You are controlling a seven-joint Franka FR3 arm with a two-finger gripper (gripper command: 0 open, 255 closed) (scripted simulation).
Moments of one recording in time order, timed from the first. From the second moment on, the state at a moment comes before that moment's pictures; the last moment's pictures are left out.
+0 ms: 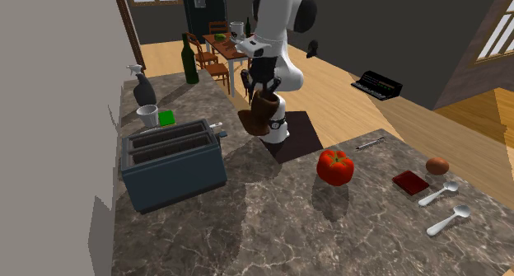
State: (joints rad) arm -0.09 -0.84 -0.09 -2.50 -0.25 1.58 0.05
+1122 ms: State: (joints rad) arm -0.04 -0.74 0.06 -2.28 -0.13 1.45 0.17
